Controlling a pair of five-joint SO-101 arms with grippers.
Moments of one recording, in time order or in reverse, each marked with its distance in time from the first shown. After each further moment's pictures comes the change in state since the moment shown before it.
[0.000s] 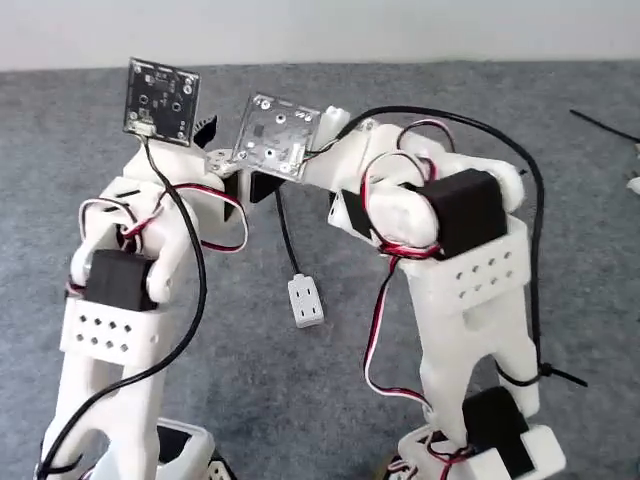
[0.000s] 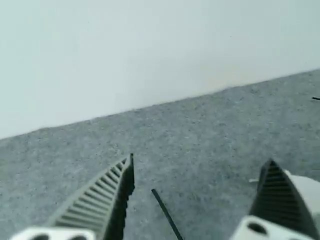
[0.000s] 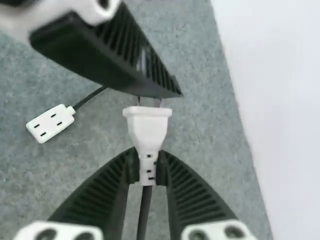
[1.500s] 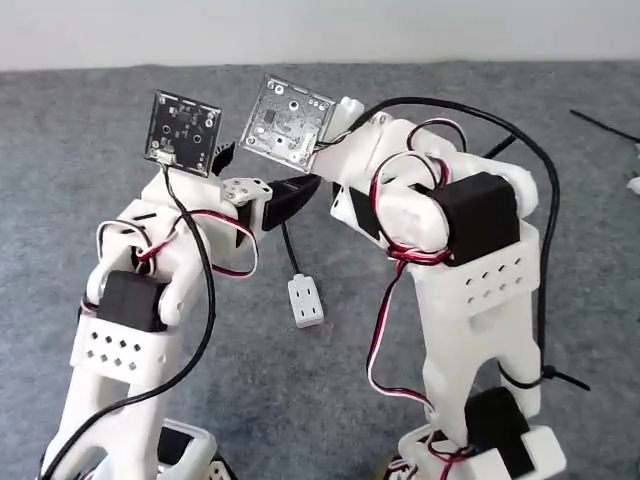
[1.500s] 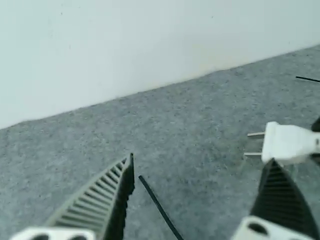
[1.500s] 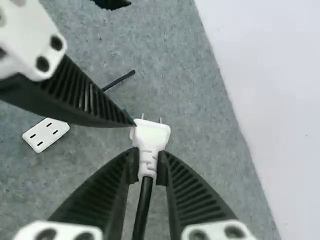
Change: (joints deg) left arm 3.0 -5.2 11.3 -3.9 -1.1; right arm 0.5 -0.5 -1.2 0.0 -3.1
